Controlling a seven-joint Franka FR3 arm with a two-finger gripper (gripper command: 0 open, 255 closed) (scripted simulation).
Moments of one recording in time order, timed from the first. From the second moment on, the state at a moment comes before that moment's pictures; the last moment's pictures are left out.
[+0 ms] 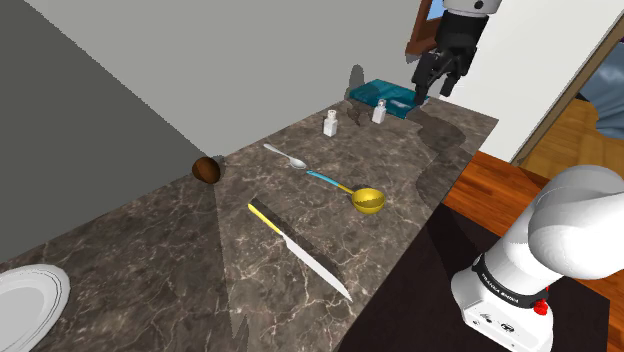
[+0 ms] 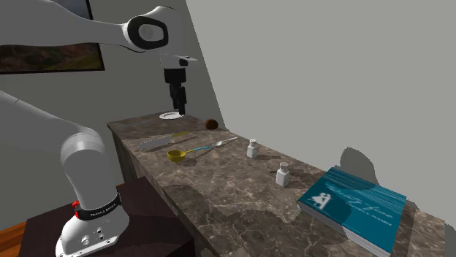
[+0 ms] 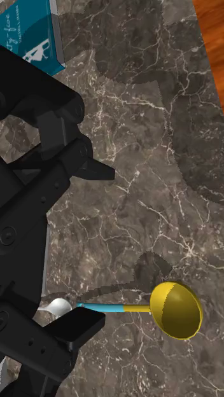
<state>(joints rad) -0.02 -0.77 -0.07 -2.39 -0.05 1.64 0.14</state>
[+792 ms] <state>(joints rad) -0.01 -0.39 -0.12 -2.25 -0.04 1.86 0.09</state>
